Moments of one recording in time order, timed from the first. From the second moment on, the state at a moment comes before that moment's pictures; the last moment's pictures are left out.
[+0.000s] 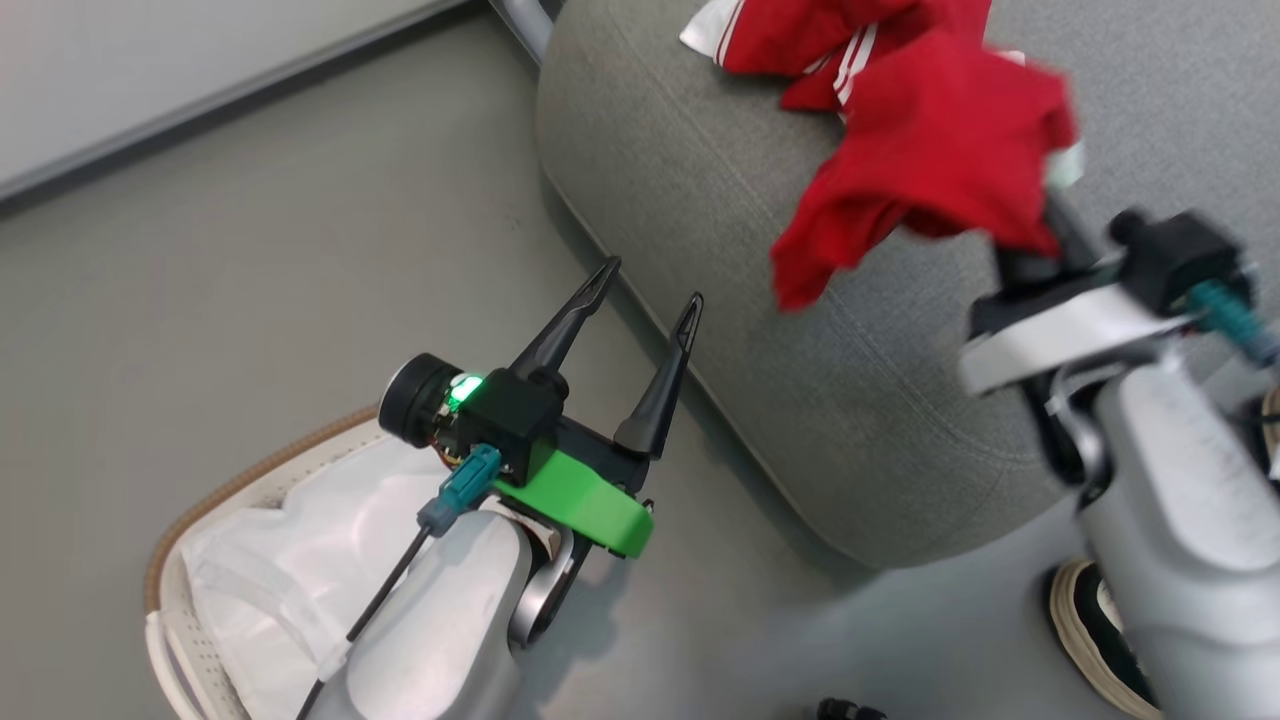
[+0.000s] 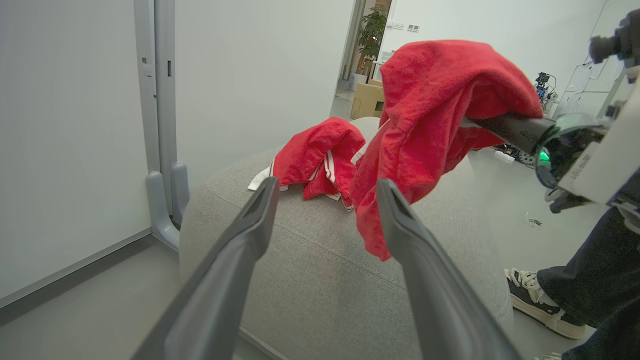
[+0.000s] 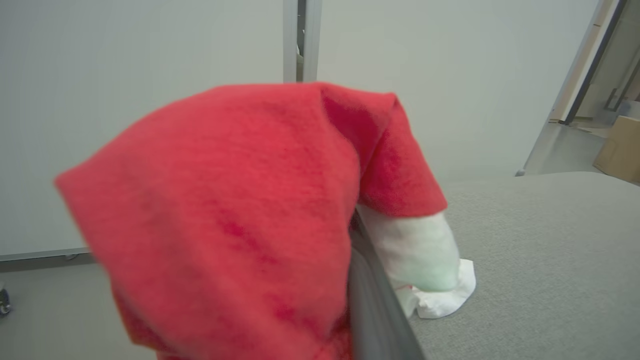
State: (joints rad) left arm -0.45 0.05 -0.56 0.26 -0.29 -0.12 -0.26; right arm -0.55 -0.17 0.17 0.30 0.29 0.13 -0.26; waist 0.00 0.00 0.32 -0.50
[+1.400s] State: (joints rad) left arm -0.66 0.06 -0.57 0.30 -0.22 -0.13 -0.26; right arm -0.97 -0.39 -0.24 0.83 0.25 0.13 -0.26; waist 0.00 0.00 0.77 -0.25
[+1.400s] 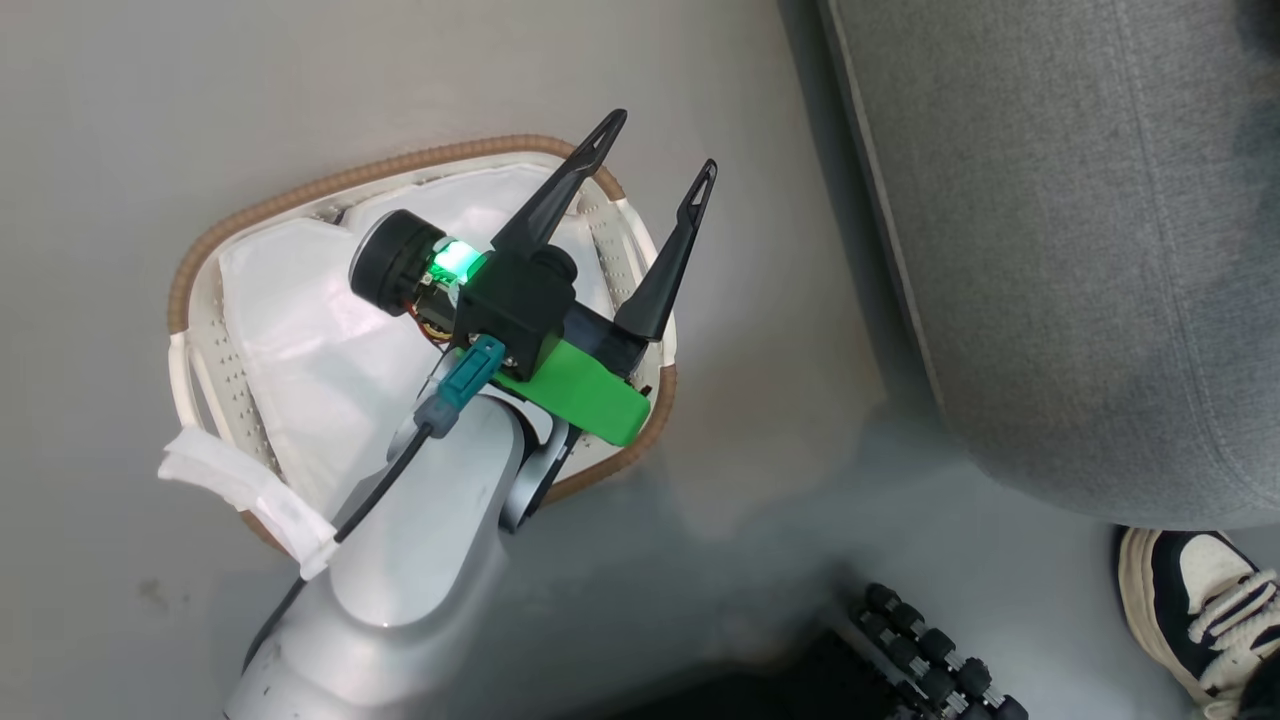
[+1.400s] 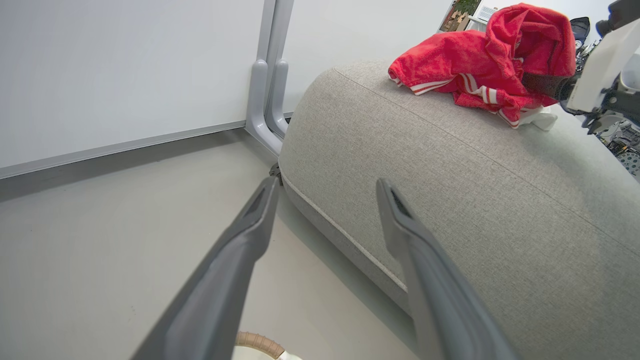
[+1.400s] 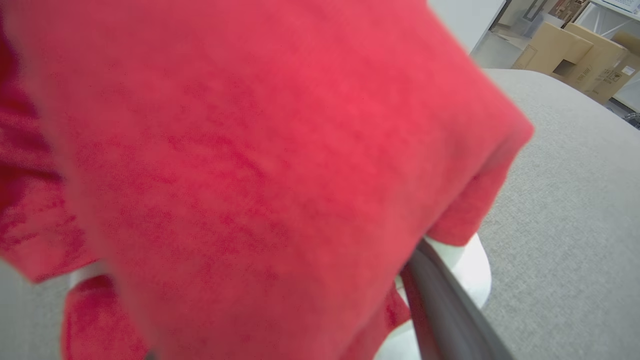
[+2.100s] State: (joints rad) left arm -0.43 0.05 -0.34 0.25 -0.20 -0.07 -0.26; right arm -0.53 -0.25 -0.22 0.49 0.22 0.13 -0.26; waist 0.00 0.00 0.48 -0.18
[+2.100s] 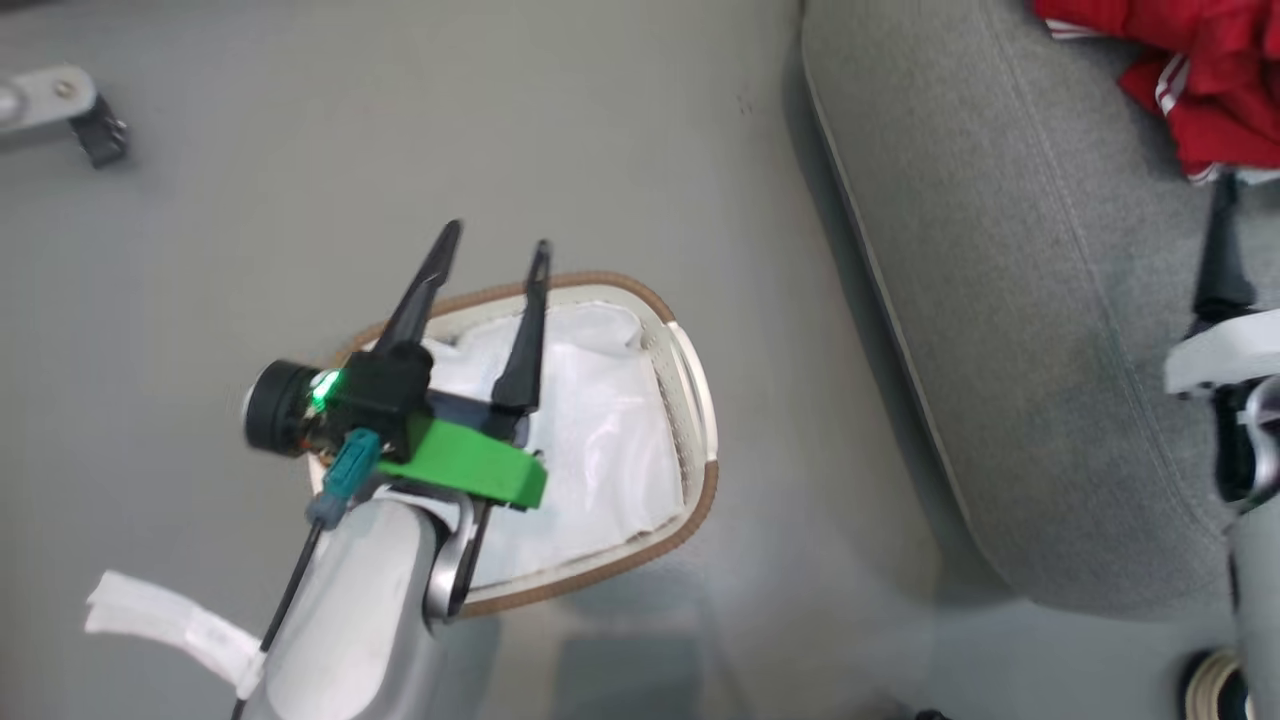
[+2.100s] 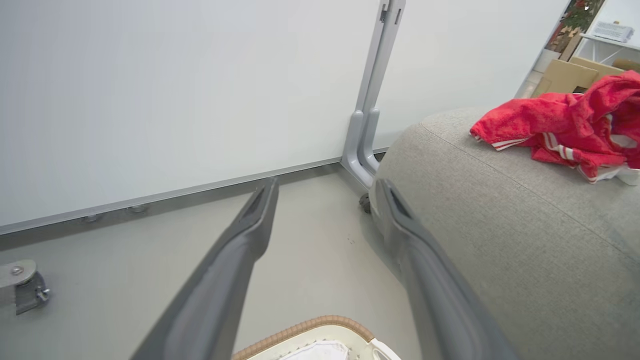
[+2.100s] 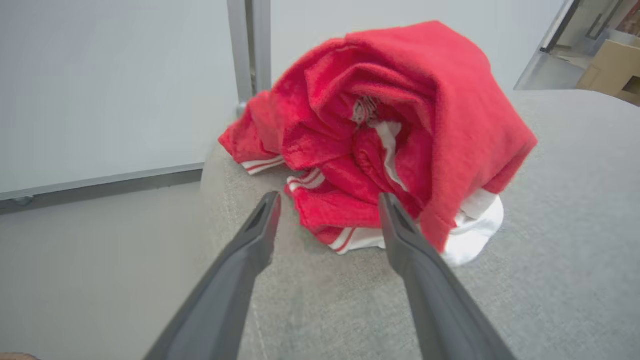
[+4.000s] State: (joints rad) left arm -0.01 0.04 -0.02 0.34 -0.36 -0.05 -0.22; right arm -0.15 -0.05 0.07 0.43 0.38 0.13 -0.22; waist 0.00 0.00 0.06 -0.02
